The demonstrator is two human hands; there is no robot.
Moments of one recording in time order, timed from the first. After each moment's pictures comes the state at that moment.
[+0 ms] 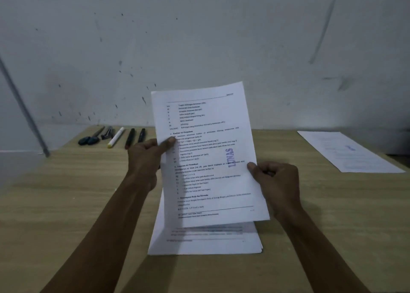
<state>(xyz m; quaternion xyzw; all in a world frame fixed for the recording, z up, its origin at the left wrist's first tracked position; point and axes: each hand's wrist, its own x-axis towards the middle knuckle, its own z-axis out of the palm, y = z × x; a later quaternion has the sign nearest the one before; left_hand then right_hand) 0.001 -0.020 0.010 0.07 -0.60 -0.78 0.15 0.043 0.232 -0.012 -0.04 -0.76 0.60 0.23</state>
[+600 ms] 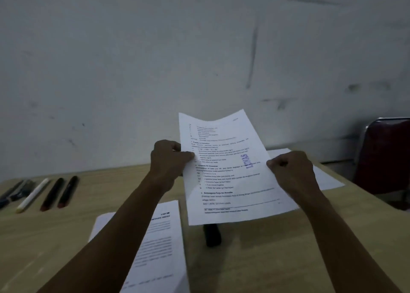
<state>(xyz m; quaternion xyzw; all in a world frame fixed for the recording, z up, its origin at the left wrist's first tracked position) -0.090 0.162 0.082 -0.04 -0.77 -0.63 0.11 -0.029 0.412 0.056 -0.17 -0.86 0.40 0.27</state>
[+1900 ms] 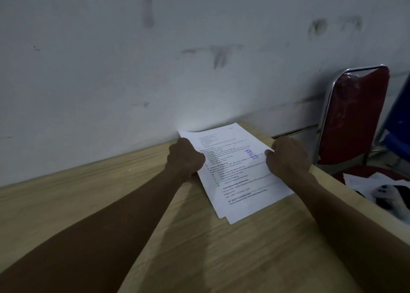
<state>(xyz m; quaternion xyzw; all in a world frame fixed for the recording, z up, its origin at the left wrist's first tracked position) -0.292 0.484 -0.047 -0.06 -0.92 -0.40 -0.01 -0.207 0.686 -0.069 -0.33 -0.91 0.12 0.22</state>
